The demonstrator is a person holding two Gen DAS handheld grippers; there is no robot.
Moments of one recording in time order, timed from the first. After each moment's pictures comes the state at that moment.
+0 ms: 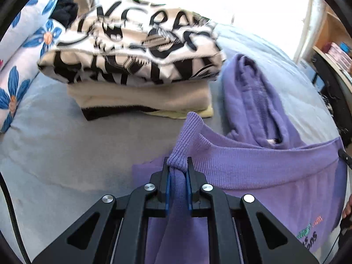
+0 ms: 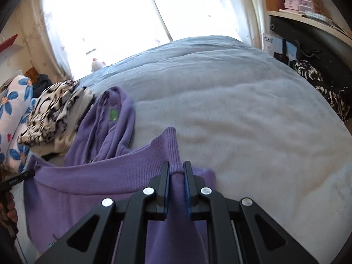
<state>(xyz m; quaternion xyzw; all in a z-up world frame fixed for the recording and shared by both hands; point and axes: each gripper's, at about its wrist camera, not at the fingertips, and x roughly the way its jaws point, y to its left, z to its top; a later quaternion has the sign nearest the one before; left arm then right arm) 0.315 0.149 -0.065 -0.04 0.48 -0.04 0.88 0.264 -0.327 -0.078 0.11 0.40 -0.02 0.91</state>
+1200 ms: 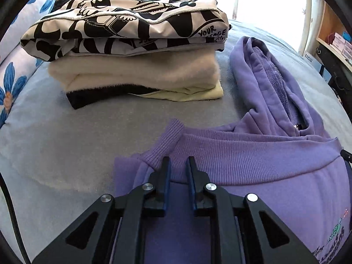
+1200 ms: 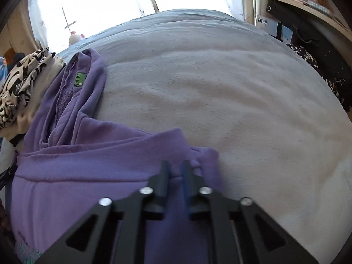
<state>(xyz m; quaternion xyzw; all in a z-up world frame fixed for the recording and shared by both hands) 0.303 0.132 -0.125 -0.01 0.46 -0.03 0.89 0.286 -0.315 -0.141 0.08 0.47 -0.06 0.88</state>
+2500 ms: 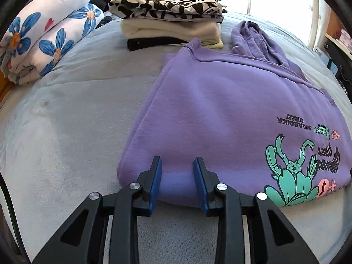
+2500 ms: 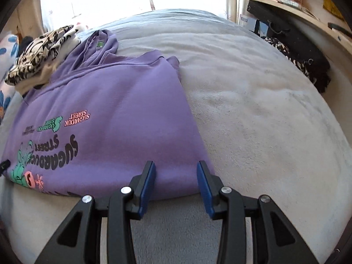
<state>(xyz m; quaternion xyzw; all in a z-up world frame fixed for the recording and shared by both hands) 0.103 0.149 -0.118 -0.02 0.47 0.04 0.88 0.079 -0.290 -0.137 0.02 0.47 -0.10 0.87</state>
